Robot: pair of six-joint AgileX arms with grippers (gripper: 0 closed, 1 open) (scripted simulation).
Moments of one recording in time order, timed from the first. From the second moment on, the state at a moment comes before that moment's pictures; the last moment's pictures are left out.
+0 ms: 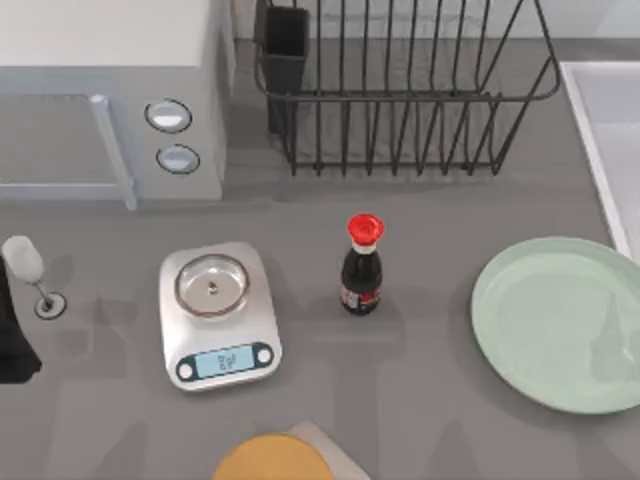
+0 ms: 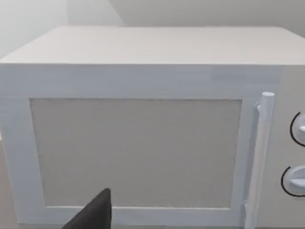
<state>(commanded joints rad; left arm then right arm) 0.00 0.00 0.00 0.00 0.00 0.00 0.00 0.00 0.00 0.00 0.00 0.00</state>
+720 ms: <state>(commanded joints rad) 0.00 0.00 0.00 0.00 0.00 0.00 0.02 0.06 0.06 -0.05 0.00 0.02</state>
